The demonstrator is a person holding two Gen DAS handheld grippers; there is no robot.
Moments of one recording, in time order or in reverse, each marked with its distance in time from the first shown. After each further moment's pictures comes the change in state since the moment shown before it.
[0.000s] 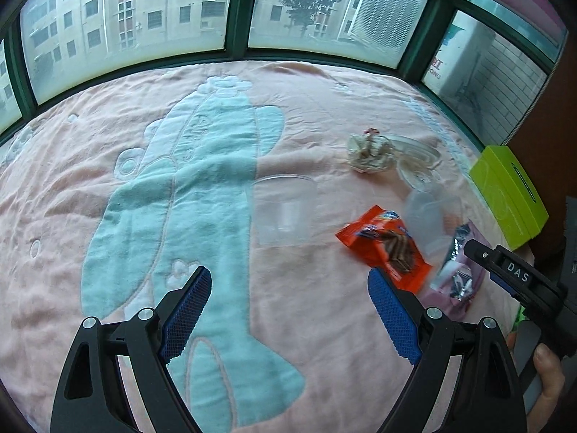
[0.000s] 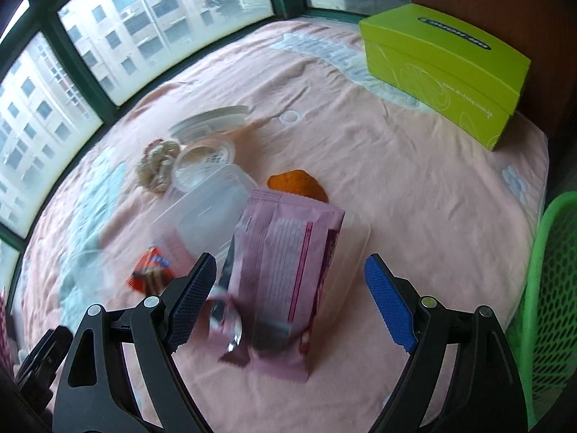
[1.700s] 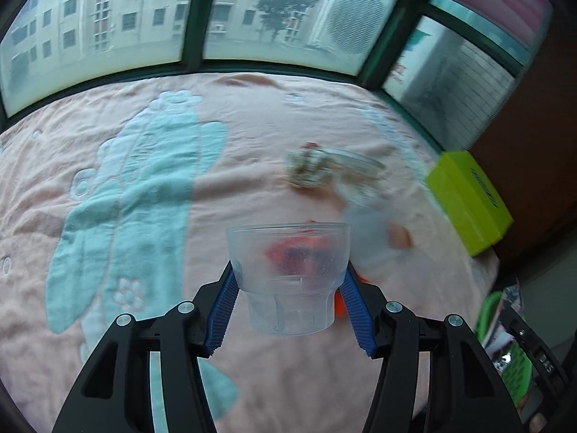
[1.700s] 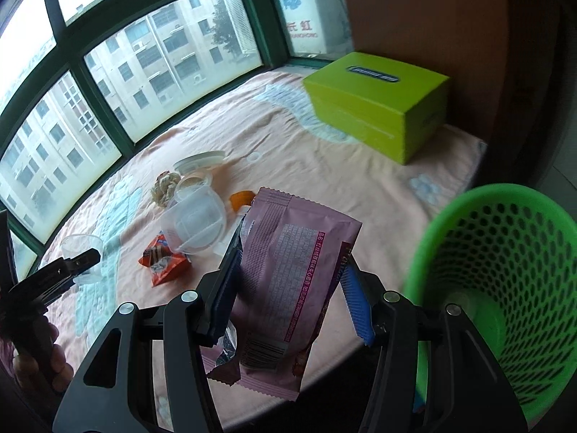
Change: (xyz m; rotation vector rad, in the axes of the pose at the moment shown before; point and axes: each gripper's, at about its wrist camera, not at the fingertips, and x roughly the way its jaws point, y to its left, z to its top) left arm -0.019 -0.049 0.010 0.038 -0.025 -0.157; right arm -0.117 -0.090 -0.042 0.011 -0.180 0.061
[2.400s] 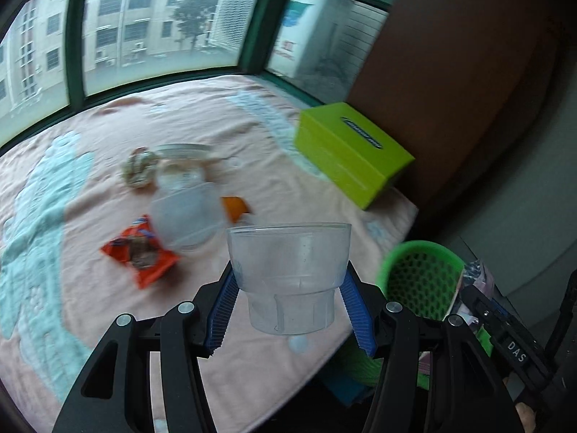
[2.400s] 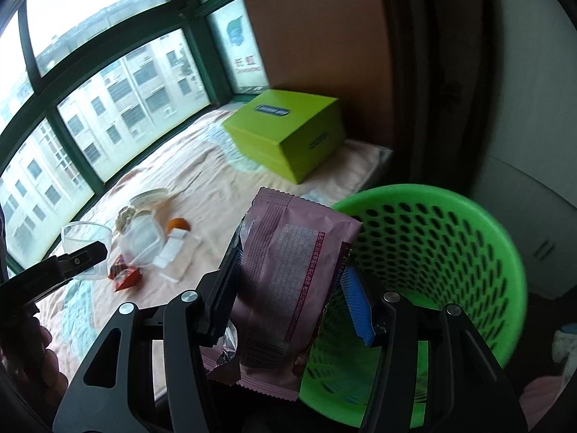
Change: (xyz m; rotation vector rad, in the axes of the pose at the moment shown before) left arm -0.021 -0.170 -0.040 0.252 0.026 -0.206; right arm -0.077 -0.101 -0.016 0.100 -0.121 -0.123
